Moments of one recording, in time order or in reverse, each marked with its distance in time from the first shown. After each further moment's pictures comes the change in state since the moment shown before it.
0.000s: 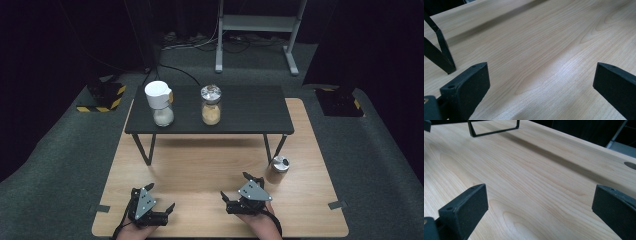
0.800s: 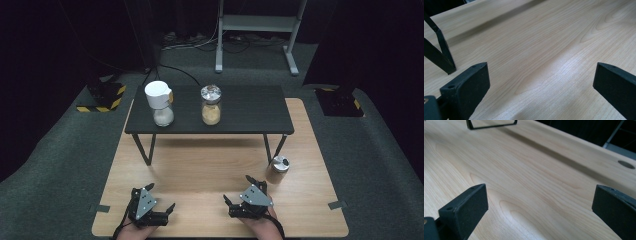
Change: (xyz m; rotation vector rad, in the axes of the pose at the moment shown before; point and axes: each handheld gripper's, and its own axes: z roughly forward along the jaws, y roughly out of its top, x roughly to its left) left arm -0.001 0.000 0.000 0.003 0.006 0.011; right arm 0.001 -0.010 -0.007 -0.007 -0.026 -0.034
